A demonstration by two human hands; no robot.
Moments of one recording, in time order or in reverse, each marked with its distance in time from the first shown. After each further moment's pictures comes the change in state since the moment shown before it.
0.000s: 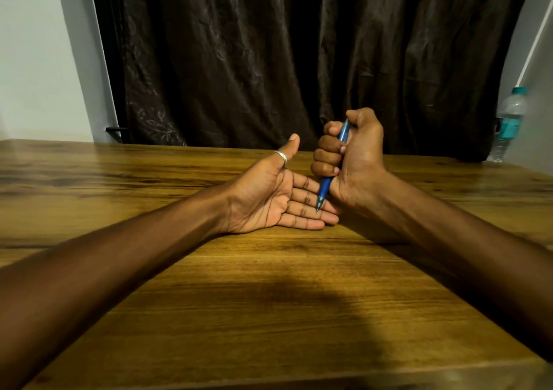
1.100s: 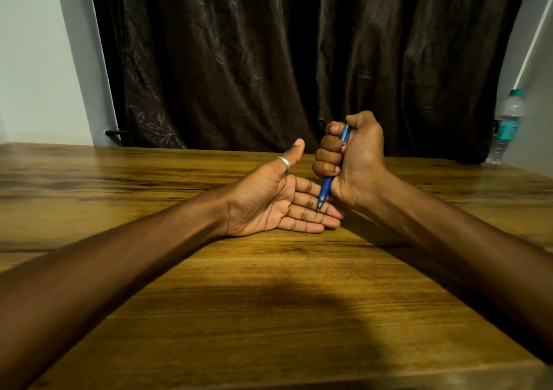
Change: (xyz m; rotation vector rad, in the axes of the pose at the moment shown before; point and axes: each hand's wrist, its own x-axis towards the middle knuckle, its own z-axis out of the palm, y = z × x) left_hand -0.004 0.001 0.005 0.063 -0.017 0.008; right_hand -0.001 -0.004 0.001 -0.015 0.034 -0.021
